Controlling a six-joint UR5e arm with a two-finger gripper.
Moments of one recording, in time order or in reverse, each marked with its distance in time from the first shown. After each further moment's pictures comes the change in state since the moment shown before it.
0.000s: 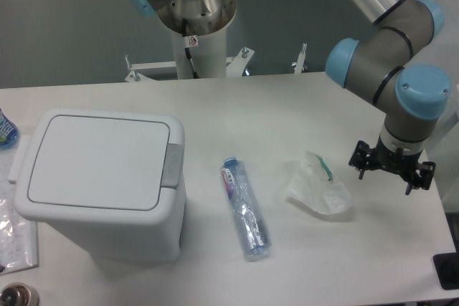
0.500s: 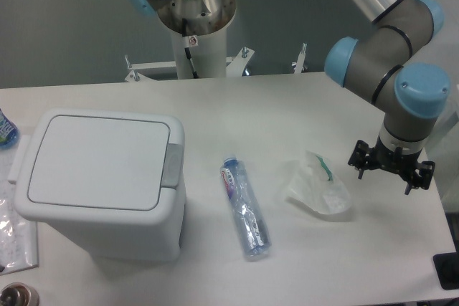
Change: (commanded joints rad) arm -0.005 0.000 -0.002 0.003 -0.003 -0.009
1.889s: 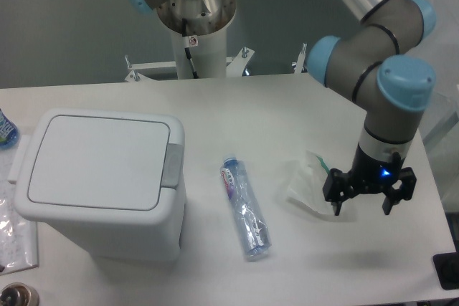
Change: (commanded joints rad) arm -0.095 0.110 0.025 0.055 -0.383 -0.670
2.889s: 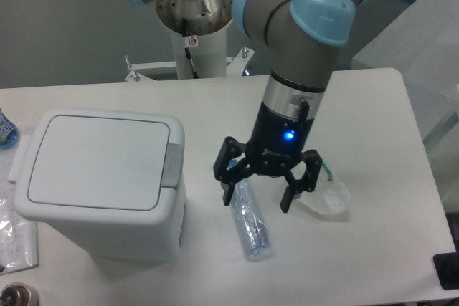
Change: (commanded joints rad) arm -0.147 0.186 -0.109 0.000 -0.114 -0.203
